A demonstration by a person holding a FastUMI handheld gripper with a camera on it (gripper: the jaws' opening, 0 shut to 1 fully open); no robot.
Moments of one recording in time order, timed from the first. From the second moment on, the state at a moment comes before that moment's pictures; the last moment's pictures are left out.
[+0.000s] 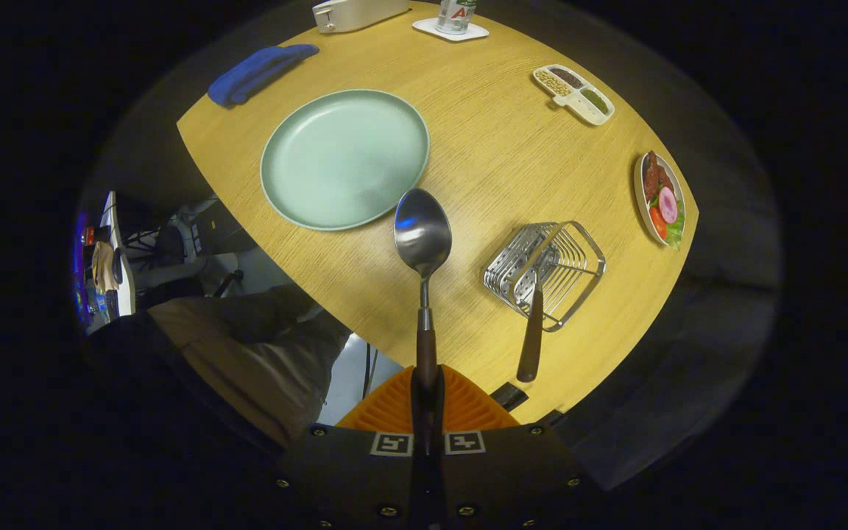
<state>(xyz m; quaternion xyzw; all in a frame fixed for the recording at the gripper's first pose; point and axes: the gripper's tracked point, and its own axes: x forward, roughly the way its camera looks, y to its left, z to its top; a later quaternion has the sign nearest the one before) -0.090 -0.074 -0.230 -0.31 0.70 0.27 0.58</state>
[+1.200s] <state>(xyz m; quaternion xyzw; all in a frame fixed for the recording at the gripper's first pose) -0.004 -0.160 -0.244 -0.42 0.78 0.17 0.44</state>
